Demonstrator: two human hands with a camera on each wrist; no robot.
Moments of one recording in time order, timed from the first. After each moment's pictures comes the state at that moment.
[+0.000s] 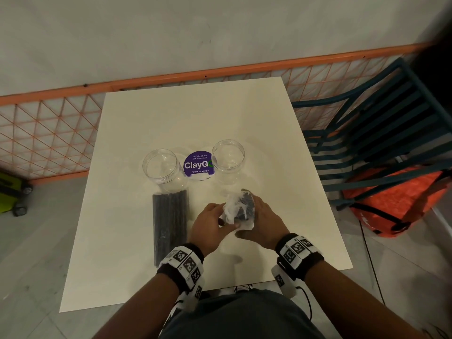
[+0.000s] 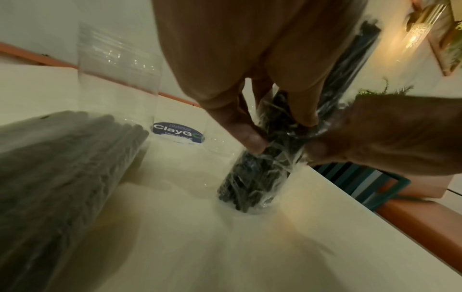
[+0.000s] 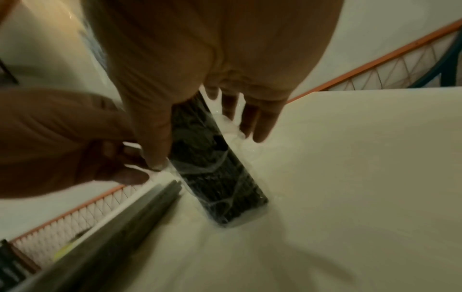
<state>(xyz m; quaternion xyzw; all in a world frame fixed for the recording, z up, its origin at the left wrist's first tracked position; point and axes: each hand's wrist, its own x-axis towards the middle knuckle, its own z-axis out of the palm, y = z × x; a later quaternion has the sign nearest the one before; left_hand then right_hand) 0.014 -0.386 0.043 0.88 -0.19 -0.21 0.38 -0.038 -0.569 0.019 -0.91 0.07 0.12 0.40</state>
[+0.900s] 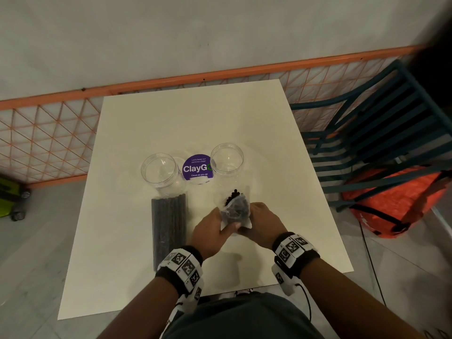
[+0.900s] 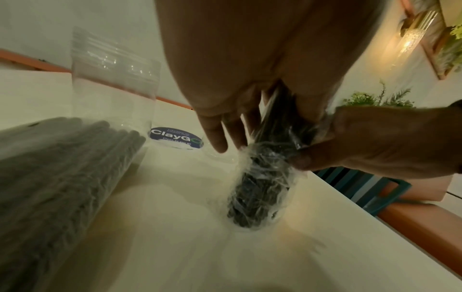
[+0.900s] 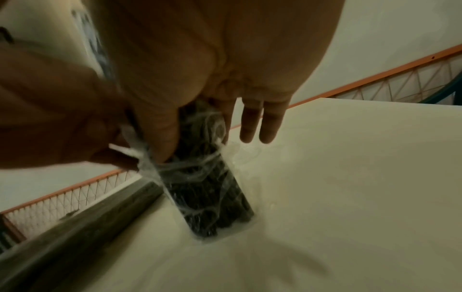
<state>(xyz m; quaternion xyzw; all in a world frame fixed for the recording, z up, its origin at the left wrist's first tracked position) 0.017 -0.391 0.043 0.89 -0.20 -0.25 0.34 -0.029 -0.563 0.049 -0.94 0.03 0.15 0.30</state>
